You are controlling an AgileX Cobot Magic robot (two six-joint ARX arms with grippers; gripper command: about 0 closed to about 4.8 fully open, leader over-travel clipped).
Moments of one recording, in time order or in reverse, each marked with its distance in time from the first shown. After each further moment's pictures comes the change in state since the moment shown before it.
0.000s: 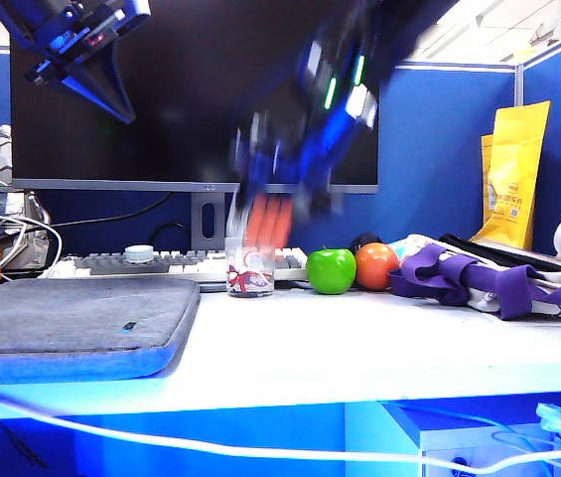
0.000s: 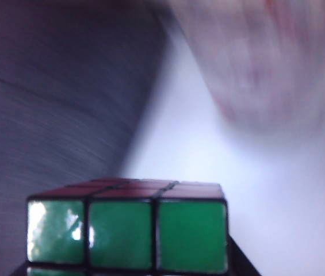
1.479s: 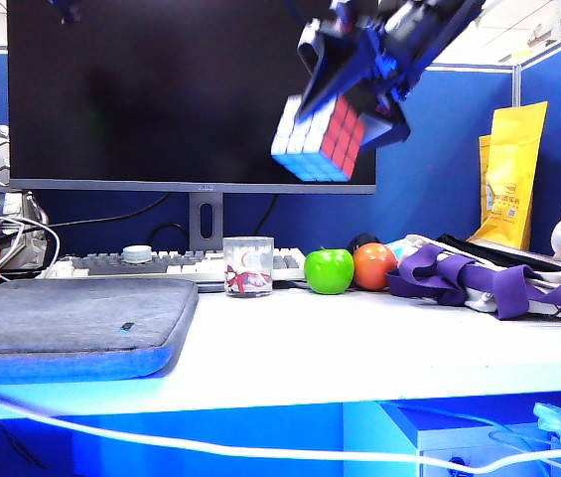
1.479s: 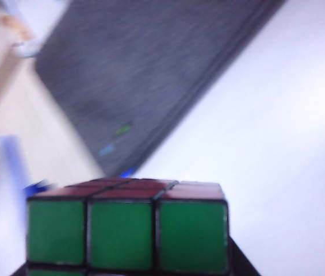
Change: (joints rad) left arm 0.142 -0.026 0.000 0.103 0.913 0.193; right arm -0.121 -0.290 -0.148 -0.588 -0.402 -0.442
